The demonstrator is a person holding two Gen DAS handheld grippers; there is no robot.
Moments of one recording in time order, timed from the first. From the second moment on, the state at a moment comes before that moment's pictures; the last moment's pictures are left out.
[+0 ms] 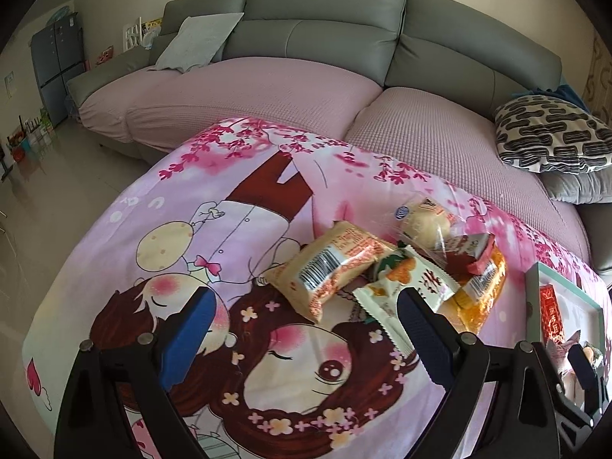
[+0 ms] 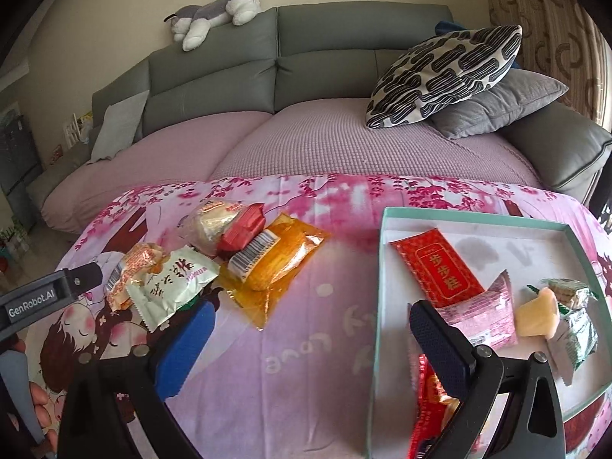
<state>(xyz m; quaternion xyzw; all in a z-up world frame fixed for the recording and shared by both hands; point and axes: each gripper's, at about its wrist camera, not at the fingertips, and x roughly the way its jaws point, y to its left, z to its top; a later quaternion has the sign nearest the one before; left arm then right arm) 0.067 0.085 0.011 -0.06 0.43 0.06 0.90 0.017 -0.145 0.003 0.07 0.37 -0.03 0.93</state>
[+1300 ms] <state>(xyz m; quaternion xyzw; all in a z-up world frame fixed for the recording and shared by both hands) 0.122 0.122 -0.030 -0.14 0.45 -0.05 0.88 0.086 -0.036 -0.026 0.06 0.38 0.01 0.92</state>
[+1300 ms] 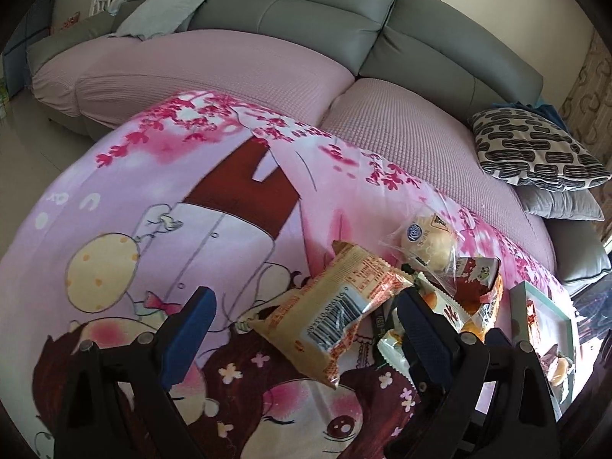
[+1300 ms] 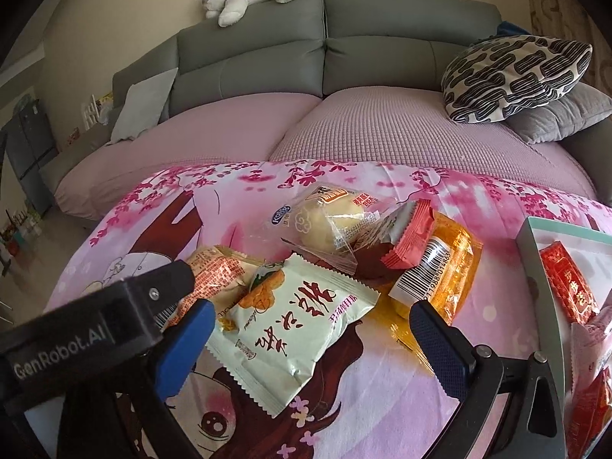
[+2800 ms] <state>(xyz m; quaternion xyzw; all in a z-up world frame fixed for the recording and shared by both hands) 0.081 0.119 -0.041 -0.18 0.48 -0.05 0.86 0.041 -0.058 -0.024 0.08 0.42 0.03 0.90</state>
